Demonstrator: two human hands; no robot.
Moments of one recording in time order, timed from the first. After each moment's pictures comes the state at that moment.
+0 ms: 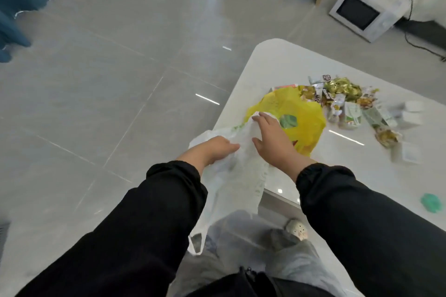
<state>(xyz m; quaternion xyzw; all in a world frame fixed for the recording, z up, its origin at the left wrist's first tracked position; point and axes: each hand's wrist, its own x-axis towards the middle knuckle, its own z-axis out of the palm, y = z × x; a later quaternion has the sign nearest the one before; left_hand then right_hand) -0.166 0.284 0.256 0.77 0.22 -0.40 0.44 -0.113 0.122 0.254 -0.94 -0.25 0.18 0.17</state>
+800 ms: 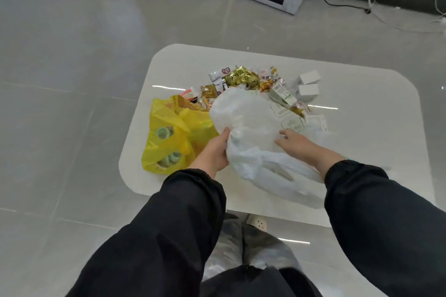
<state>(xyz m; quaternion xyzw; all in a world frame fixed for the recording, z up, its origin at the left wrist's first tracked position) -0.030 -0.074 0.241 0.45 0.42 -0.28 0.74 -0.007 -0.270 0.260 -0.86 0.13 0.40 0.29</state>
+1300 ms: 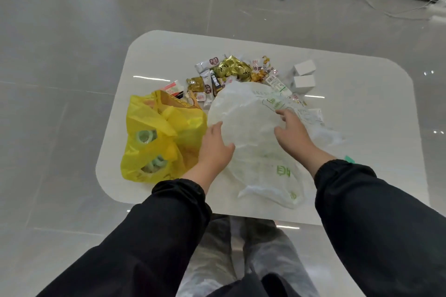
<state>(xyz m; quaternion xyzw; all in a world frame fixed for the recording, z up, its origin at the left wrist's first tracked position) -0.018 -0.074 0.184 0.88 0.15 -0.22 0.39 0.013 -0.262 0.221 -0.91 0.11 0.19 0.36</state>
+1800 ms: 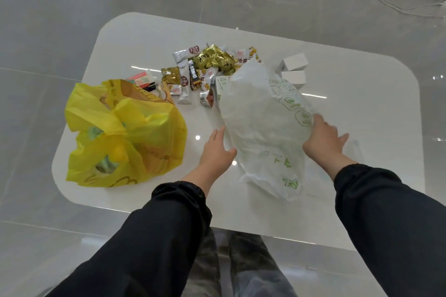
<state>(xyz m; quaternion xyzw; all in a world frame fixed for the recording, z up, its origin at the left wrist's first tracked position) -0.006 -0.165 0.113 0.84 0.17 -0.29 0.42 0.042 -0.397 0.157 -0.95 0.19 0.23 0.07</state>
